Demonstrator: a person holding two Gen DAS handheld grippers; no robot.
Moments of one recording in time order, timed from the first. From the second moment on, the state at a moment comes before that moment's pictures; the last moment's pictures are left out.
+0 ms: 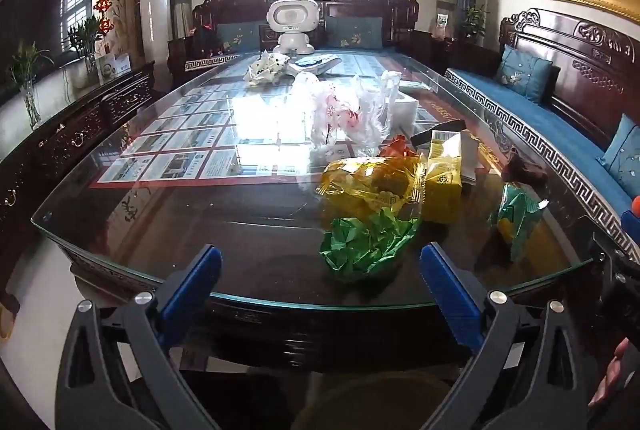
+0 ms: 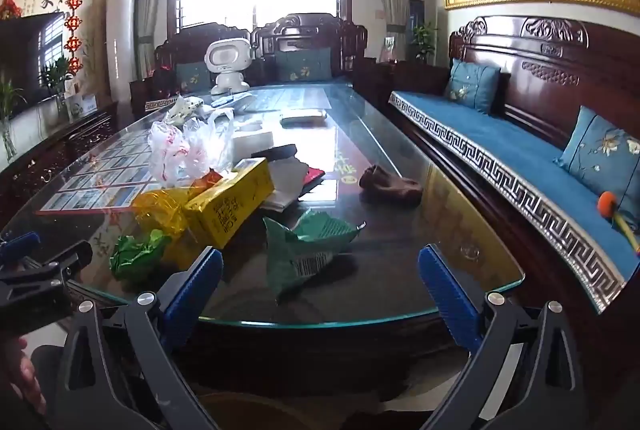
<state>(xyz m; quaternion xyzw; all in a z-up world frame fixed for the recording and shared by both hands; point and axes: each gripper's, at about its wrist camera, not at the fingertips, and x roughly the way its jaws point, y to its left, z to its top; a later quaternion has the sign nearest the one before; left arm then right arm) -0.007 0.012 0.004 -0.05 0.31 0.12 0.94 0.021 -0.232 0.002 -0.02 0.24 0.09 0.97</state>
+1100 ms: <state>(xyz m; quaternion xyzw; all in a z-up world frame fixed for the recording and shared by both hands) 0.000 -0.007 -0.002 -0.01 0.32 0.10 0.94 0.019 -0.227 0.009 -0.04 0.23 0.11 0.97</state>
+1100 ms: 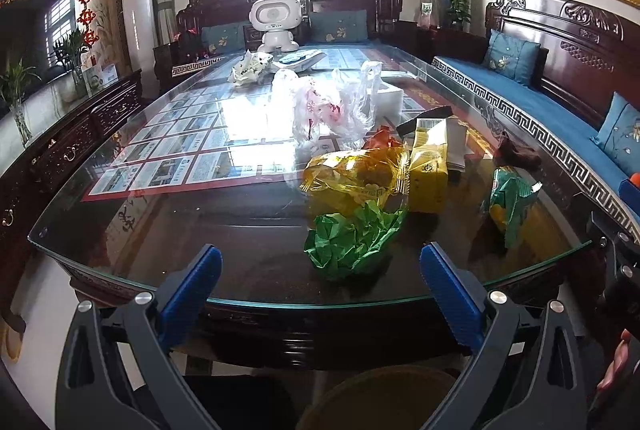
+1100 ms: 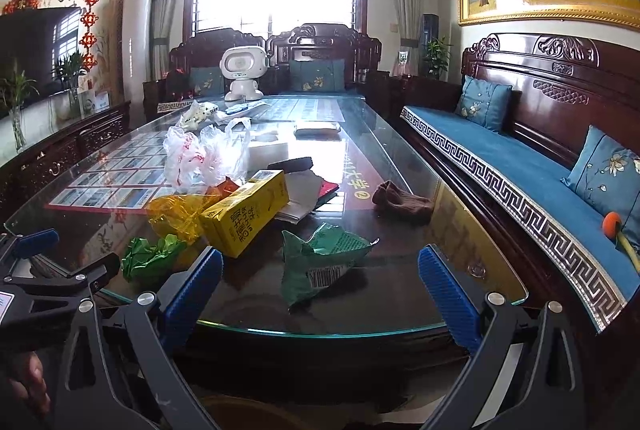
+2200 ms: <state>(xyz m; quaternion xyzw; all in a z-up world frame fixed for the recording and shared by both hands) 0.011 -0.007 -0.008 -0.01 0.33 0.11 0.94 0.028 -0.228 0.003 -0.03 0.24 0.11 0.96</state>
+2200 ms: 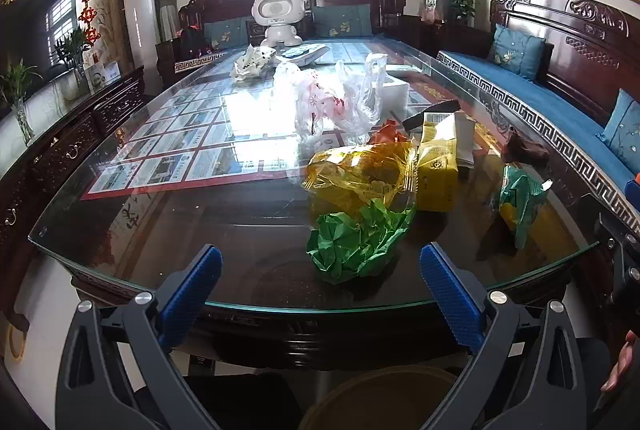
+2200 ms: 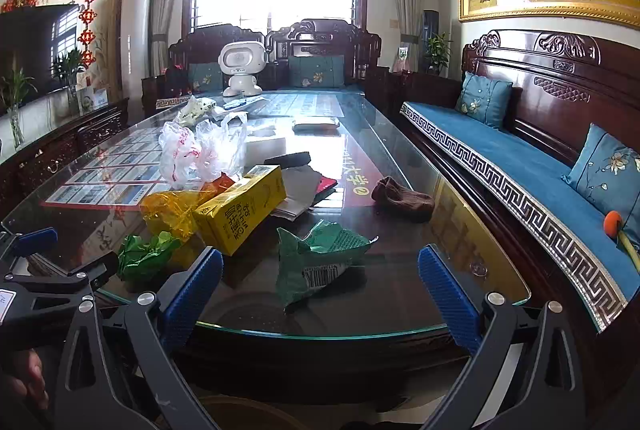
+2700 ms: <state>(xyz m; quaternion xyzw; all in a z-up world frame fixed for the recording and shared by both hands) 0.019 0.004 -0.014 -0.02 0.35 0.11 0.93 0.030 -0.228 -0.003 -0.03 0.25 0.11 0.96</state>
